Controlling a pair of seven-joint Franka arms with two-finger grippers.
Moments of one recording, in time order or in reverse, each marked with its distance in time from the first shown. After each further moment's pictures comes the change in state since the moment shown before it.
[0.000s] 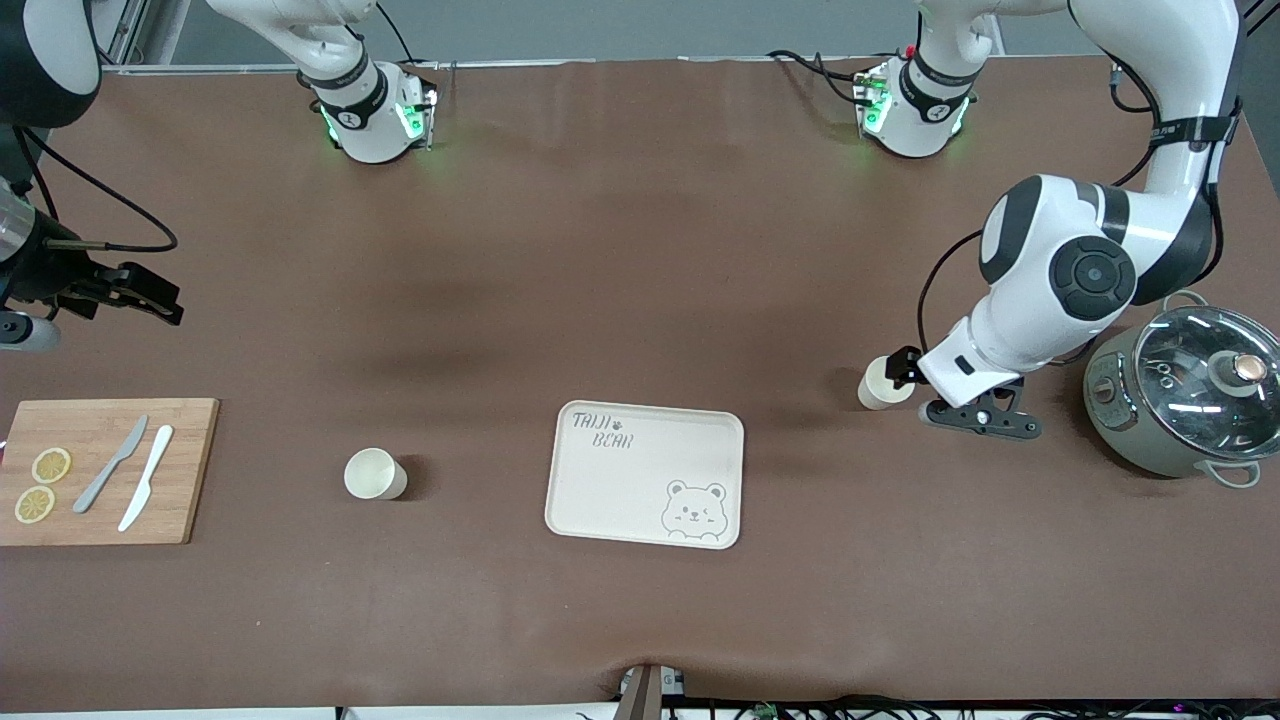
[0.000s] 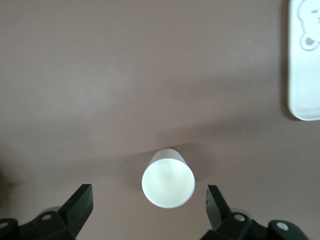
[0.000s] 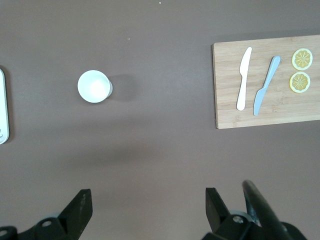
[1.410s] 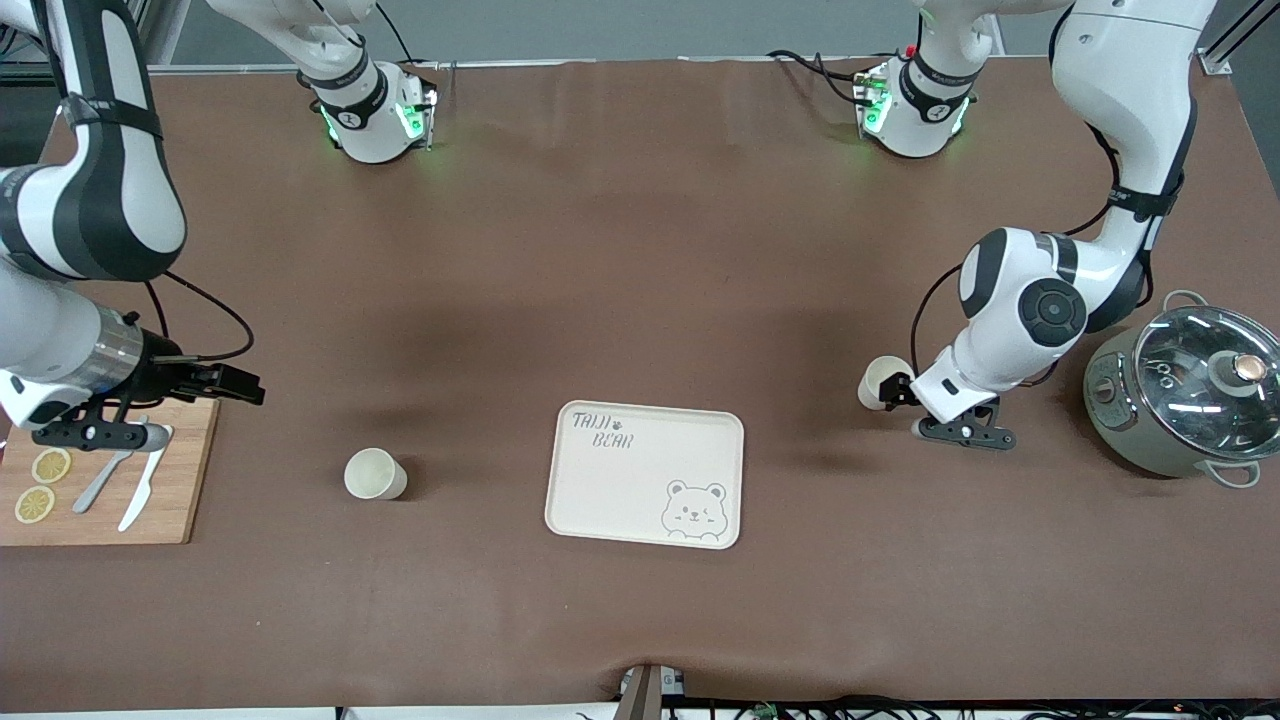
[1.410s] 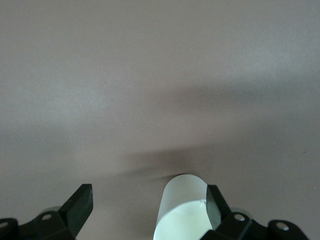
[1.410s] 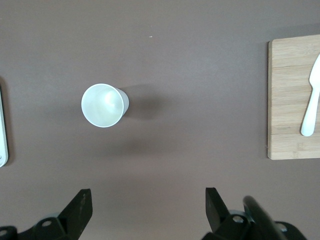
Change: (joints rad) left arm 0.047 0.110 0.003 -0.168 0.020 0.315 0.011; right arm -0.003 0.227 0.005 -0.056 0.101 0.245 -0.009
